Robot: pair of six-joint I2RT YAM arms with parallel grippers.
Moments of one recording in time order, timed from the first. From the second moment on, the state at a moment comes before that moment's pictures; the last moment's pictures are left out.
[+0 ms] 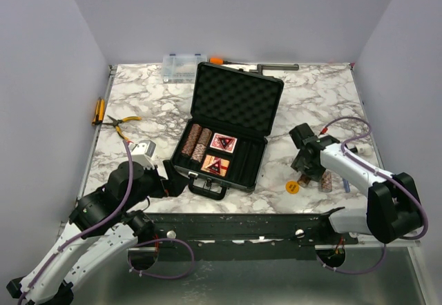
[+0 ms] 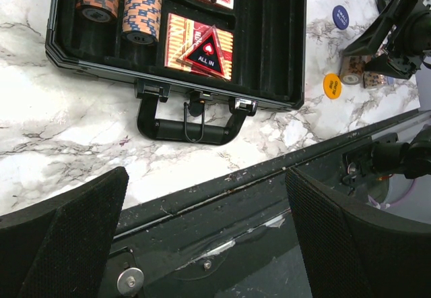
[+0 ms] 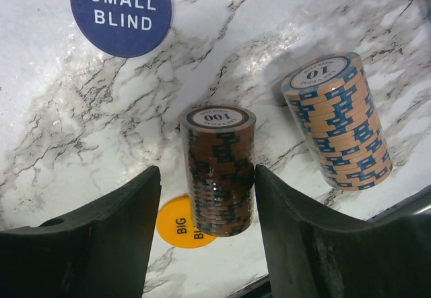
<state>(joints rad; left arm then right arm) -0.73 0.36 0.74 -0.92 -0.09 -0.68 0.38 1.31 0.74 -0.83 0.41 0.98</state>
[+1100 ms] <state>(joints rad) -0.73 0.37 0.74 -0.92 -0.09 -0.68 0.35 1.32 0.68 -0.75 0.41 0.95</state>
